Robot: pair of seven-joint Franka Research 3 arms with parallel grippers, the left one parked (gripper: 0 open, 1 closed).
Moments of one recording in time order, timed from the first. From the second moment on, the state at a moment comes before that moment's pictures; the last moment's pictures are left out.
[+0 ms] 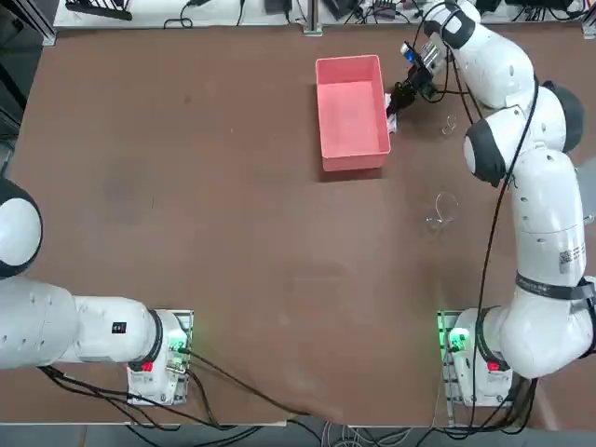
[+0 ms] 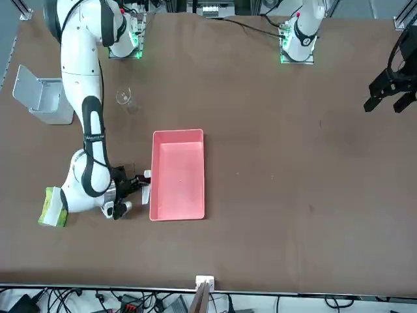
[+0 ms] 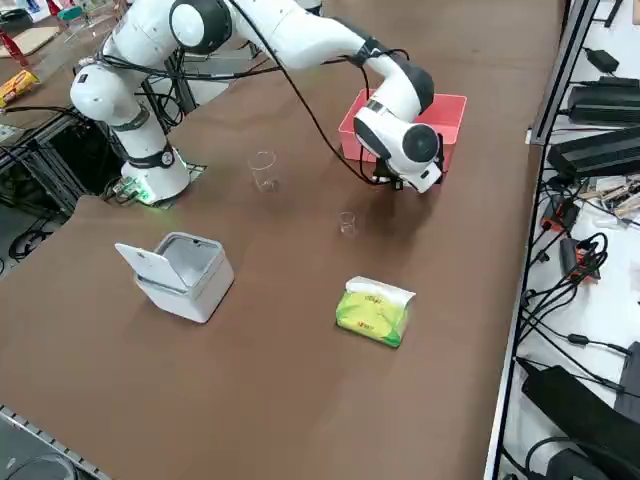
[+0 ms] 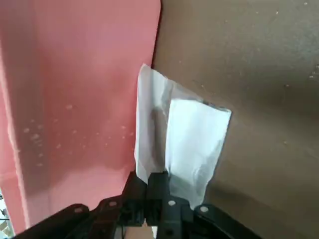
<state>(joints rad) 0.38 1.00 -0.43 -1.29 1.05 1.68 -0.73</state>
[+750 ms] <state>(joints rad) 0.38 1.00 -0.43 -1.28 1.06 1.68 -0.73</state>
